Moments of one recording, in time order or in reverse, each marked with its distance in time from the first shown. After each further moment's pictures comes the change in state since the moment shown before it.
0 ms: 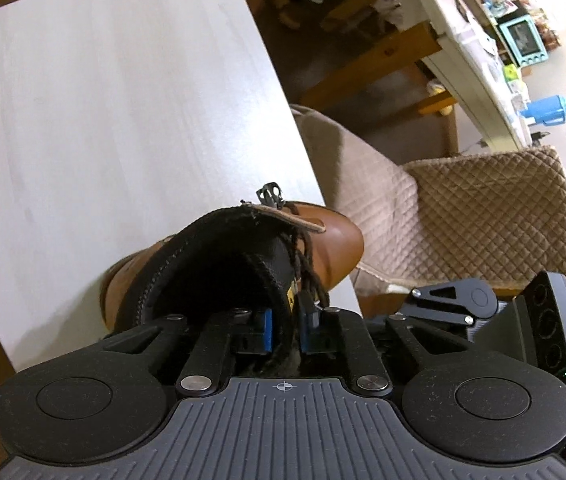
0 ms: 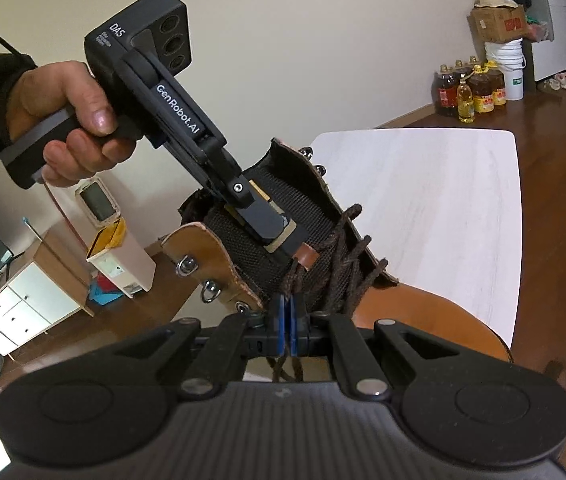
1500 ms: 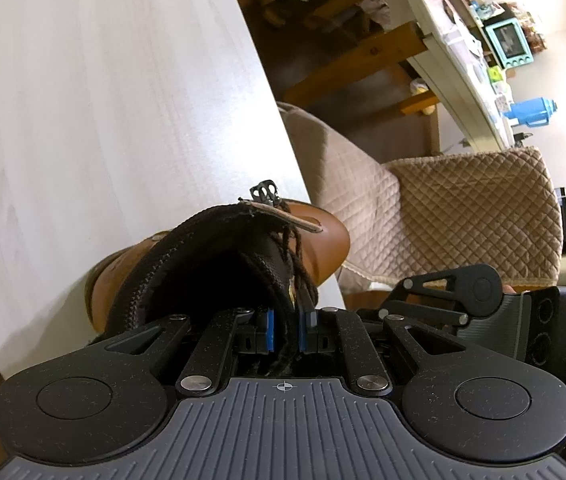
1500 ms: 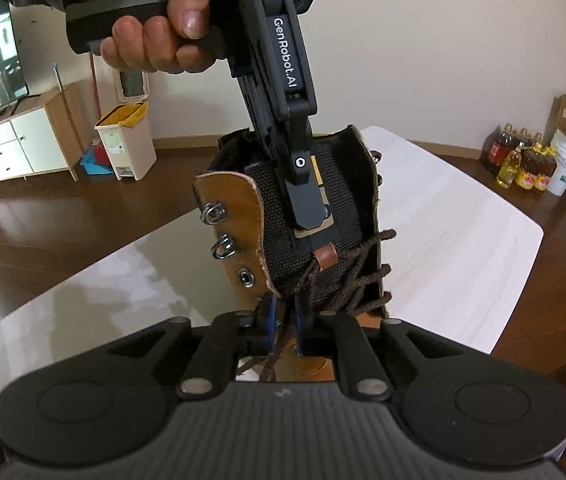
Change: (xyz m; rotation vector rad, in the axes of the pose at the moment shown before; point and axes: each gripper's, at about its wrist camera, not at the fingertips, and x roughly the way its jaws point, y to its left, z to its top) left arm 0.016 -0.032 0.009 -0.011 0.008 -0.046; right arm 0.016 0.032 0.006 -0.483 0.151 -0.053
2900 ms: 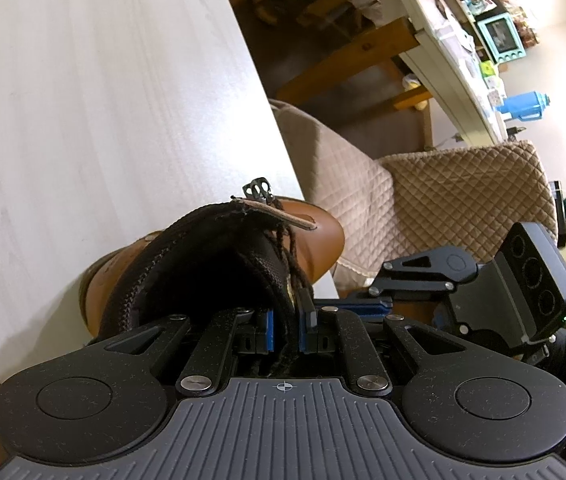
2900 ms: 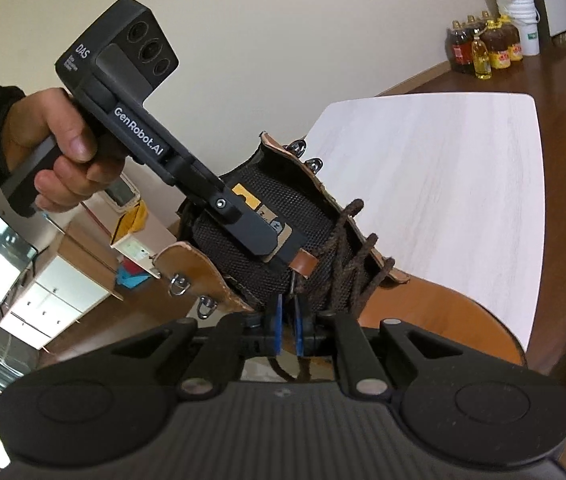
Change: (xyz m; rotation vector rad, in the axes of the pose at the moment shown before) left arm 0.012 0.019 0.002 0.016 0.004 -0.032; right arm 0.001 -0.094 -0.019 0.540 -0.053 0.177
